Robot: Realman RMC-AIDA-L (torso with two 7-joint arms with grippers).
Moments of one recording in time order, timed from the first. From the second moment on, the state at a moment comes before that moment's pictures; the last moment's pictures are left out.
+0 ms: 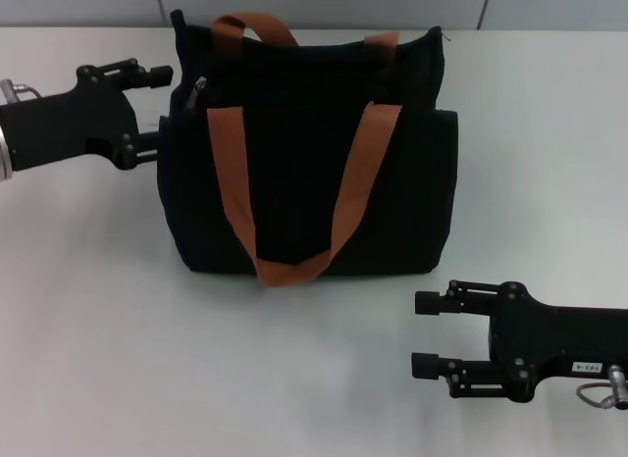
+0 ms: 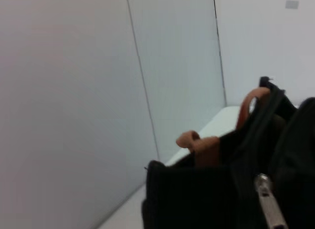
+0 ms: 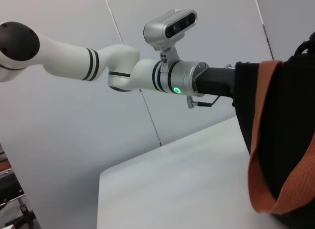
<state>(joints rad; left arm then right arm) -0.56 -1.98 0.58 0.56 1.94 1.44 -0.95 0.44 2.08 -0.74 -0.41 -2.00 -1.75 1.09</state>
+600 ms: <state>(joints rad) -0.51 -2.02 0.57 0.58 1.83 1.47 -0.85 0.43 2.08 -0.72 -0.41 -2.00 -1.76 1.09</state>
